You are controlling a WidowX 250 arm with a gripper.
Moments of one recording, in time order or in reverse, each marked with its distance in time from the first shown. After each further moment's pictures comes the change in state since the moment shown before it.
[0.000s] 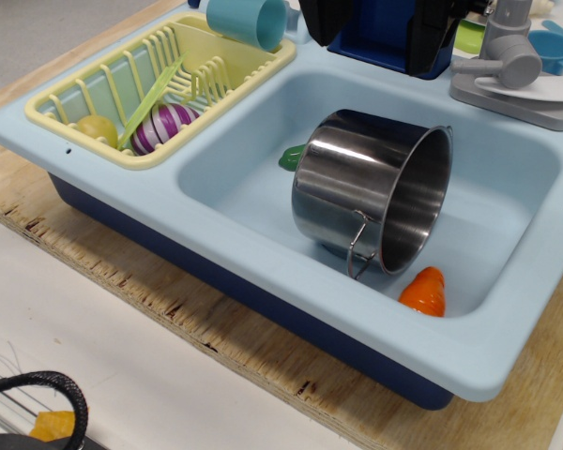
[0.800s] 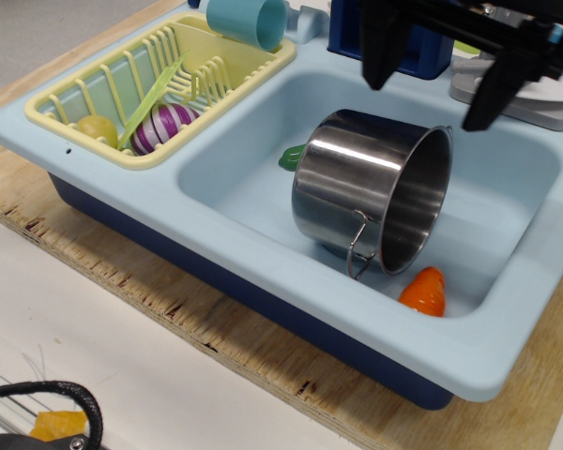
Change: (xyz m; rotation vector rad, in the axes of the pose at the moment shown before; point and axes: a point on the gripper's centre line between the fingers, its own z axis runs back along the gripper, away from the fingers) arm -0.004 -0.038 -0.020 0.119 0.178 0.014
